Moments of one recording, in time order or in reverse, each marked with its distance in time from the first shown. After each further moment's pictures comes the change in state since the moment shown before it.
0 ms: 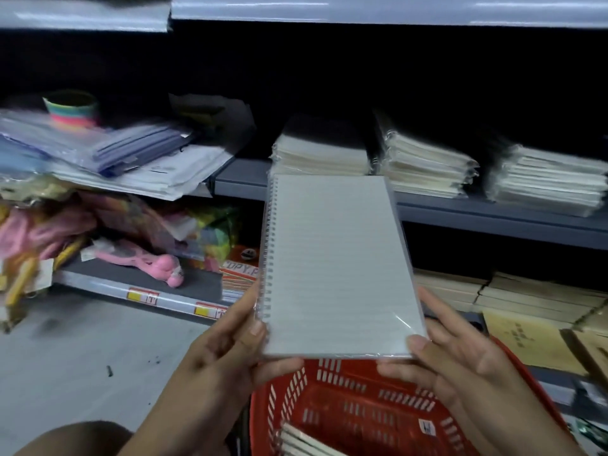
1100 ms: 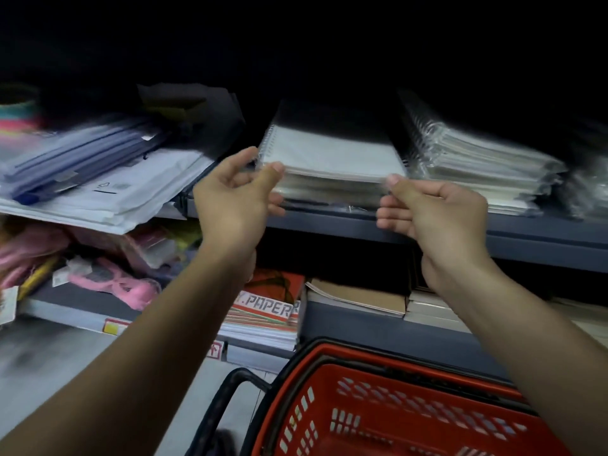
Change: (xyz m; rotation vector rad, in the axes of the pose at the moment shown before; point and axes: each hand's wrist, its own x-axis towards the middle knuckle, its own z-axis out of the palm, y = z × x) left_hand 0.248 0.067 0.041 0.312 0.366 0.402; right_hand 0.251 -0.039 0.029 -0.068 0.453 -0.242
